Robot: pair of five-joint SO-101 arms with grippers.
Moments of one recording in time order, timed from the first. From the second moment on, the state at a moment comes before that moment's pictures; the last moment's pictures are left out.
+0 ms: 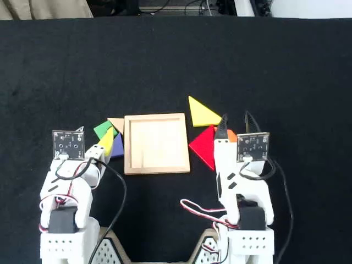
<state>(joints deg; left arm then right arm) -5.9 -104.2 93.0 41.7 -4.7 0.6 -103.4 94.3 31.8 6.6</state>
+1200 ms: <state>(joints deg) 2.2 -32.8 15.3 80.1 -15.1 0.8 -48.0 27.3 59.6 13.1</state>
